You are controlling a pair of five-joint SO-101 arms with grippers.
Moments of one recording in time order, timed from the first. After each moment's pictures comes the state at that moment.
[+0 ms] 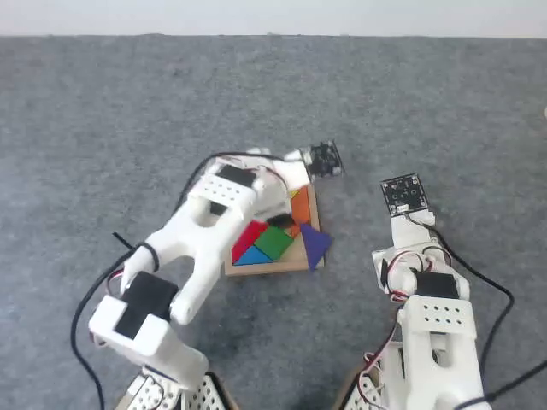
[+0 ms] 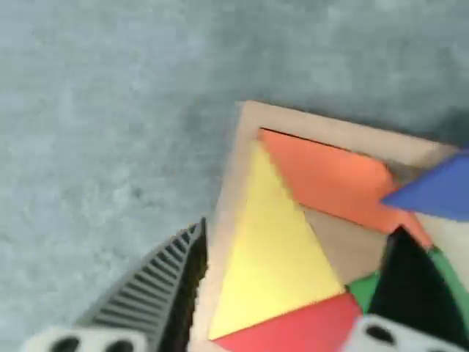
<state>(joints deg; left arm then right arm) 16.1 7.9 26.7 41.3 -43.9 0.5 -53.5 75.9 46.4 16.7</state>
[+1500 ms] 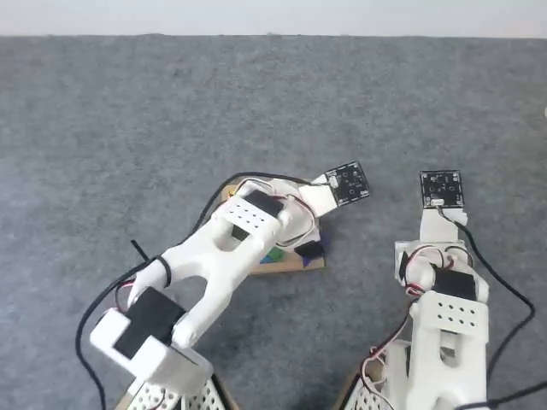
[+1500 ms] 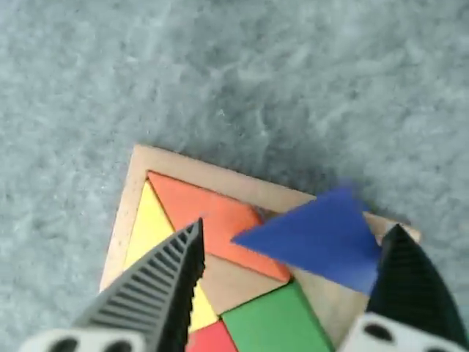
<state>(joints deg) 26.3 3.3 34.0 40.8 -31.8 8.7 -53.5 72.4 48.5 11.6</state>
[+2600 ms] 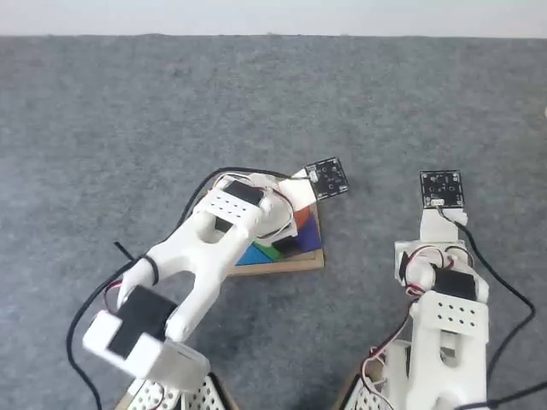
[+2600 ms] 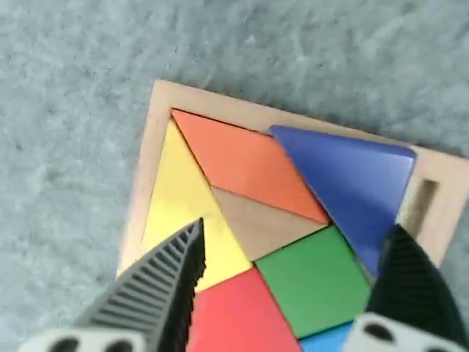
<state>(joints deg) 19.9 2.6 34.0 44.8 -38.3 8.7 -53.5 72.4 48.5 11.6</state>
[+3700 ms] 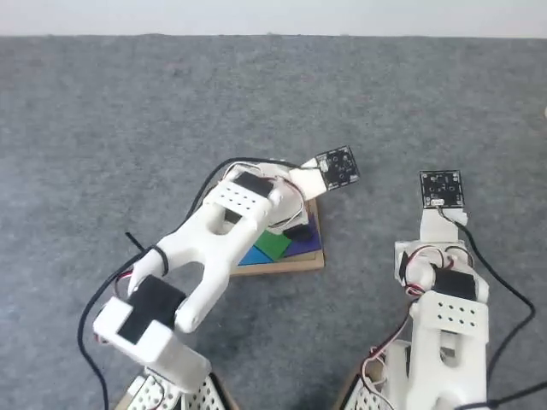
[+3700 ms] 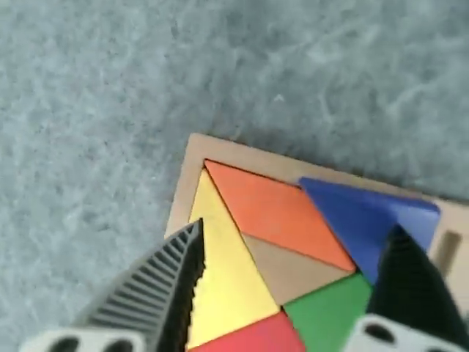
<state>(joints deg) 21.7 8.7 27.6 43.2 -38.3 8.7 -53.5 72.4 48.5 11.6</state>
